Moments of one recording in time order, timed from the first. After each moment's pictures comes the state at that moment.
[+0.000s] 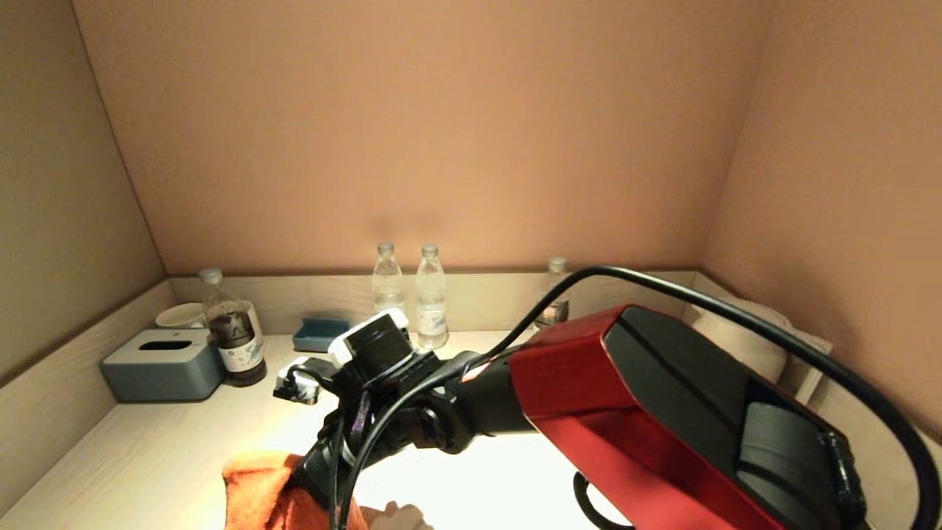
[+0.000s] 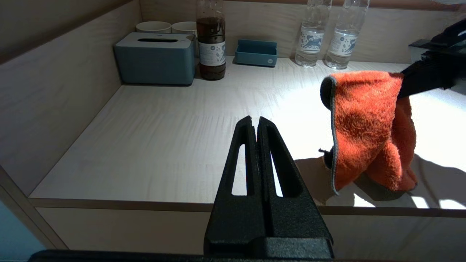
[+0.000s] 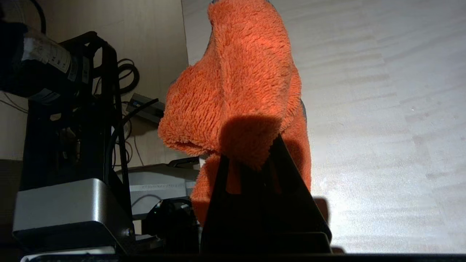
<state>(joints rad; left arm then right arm) -0.01 0.00 0.00 0.01 0.01 -0.06 0.87 2.37 -1.72 0.03 0.63 -0.16</state>
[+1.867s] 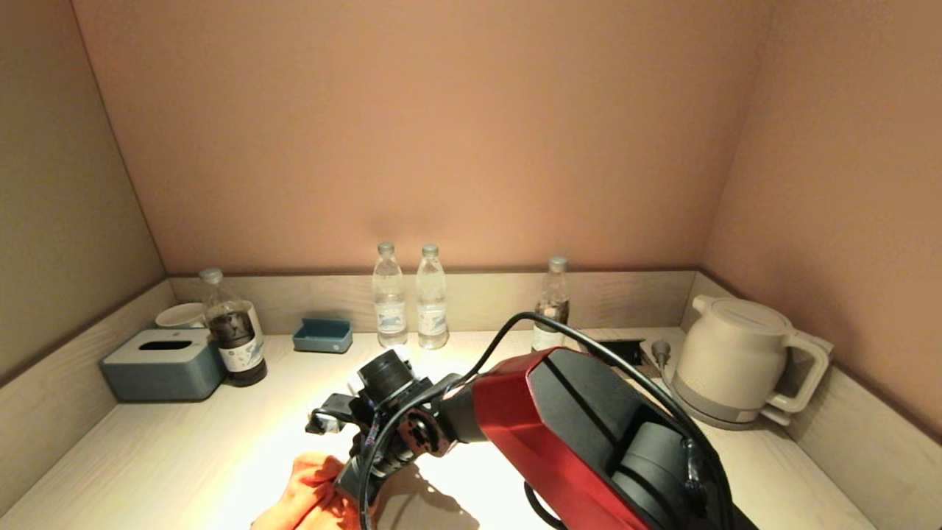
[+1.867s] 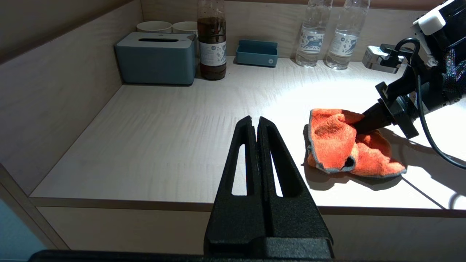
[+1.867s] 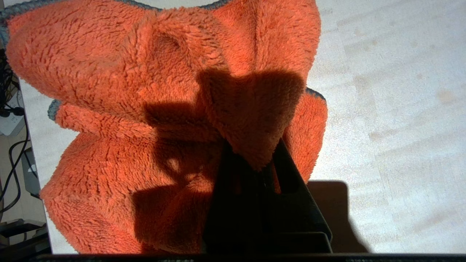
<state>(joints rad) -0.01 0.00 0.00 0.01 0.01 -0.06 0.81 2.61 -1.91 0.16 0.43 -0.32</state>
